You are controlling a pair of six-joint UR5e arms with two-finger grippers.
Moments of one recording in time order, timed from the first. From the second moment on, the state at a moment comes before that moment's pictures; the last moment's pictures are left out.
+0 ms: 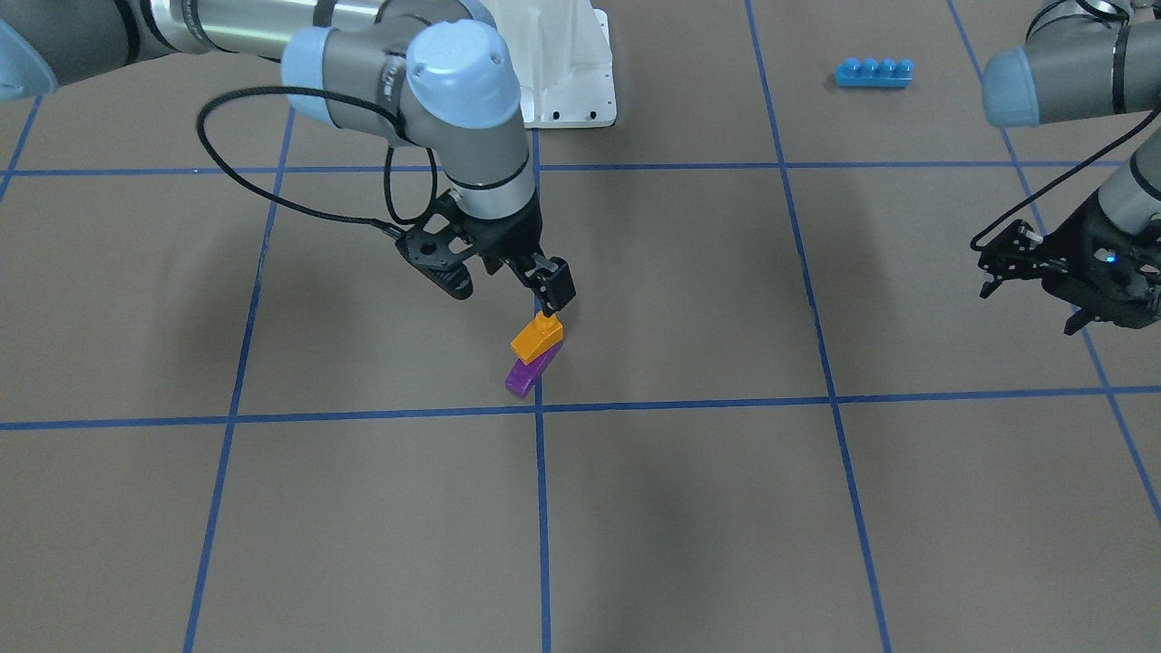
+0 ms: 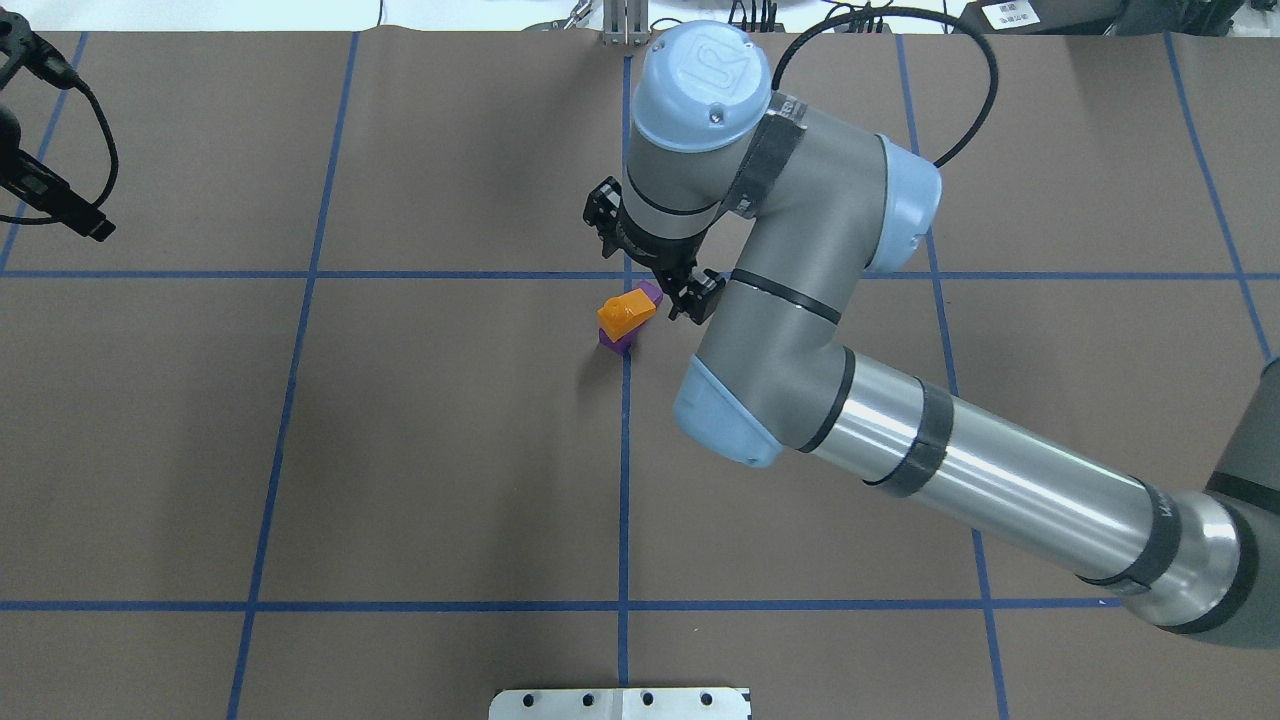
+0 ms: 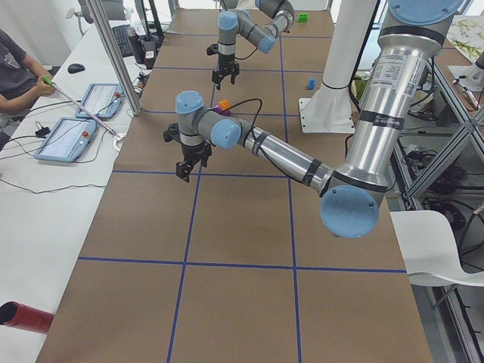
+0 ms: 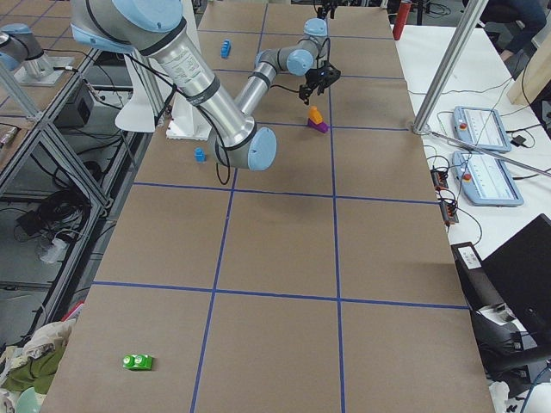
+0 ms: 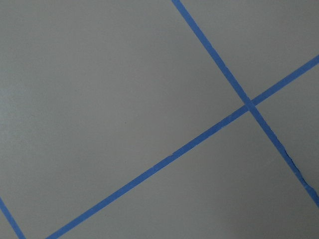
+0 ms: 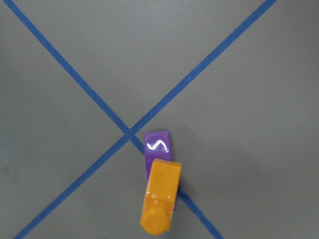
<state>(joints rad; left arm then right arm) -1.17 -1.81 -1.78 -1.56 -2.19 0.02 0.65 -0.74 1.65 -1.69 1.97 1.84</state>
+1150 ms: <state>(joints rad) -1.39 -1.58 -1.77 -1.57 -2.26 0.20 1.39 -1.39 1.81 -1.81 2.29 0.19</state>
